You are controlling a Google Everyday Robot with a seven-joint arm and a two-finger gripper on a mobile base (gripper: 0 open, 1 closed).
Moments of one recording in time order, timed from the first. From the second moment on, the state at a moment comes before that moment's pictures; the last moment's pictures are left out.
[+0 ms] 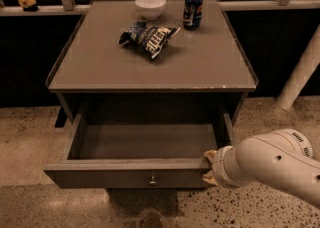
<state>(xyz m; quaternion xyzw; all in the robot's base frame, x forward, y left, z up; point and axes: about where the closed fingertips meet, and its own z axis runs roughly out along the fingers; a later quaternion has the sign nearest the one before) 0.414 -0.162 0.636 -0.62 0.76 -0.01 0.20</state>
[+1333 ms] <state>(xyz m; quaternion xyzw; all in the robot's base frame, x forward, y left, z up) 0.401 -0.161 0.639 -0.62 0.76 -0.01 0.20</state>
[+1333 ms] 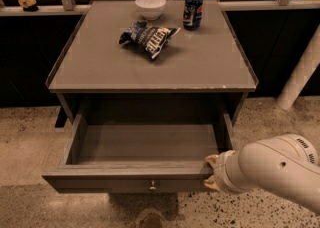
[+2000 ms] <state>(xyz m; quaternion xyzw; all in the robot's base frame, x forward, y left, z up) 0.395 -0.163 0.637 -0.61 0.76 -0.01 0.20</state>
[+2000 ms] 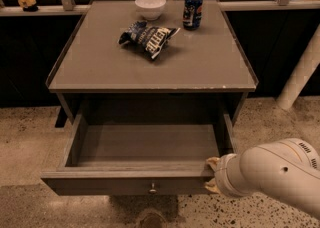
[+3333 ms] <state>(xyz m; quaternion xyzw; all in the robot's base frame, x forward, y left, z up) 0.381 -0.163 0.634 -0.61 0.77 -0.01 0.19</state>
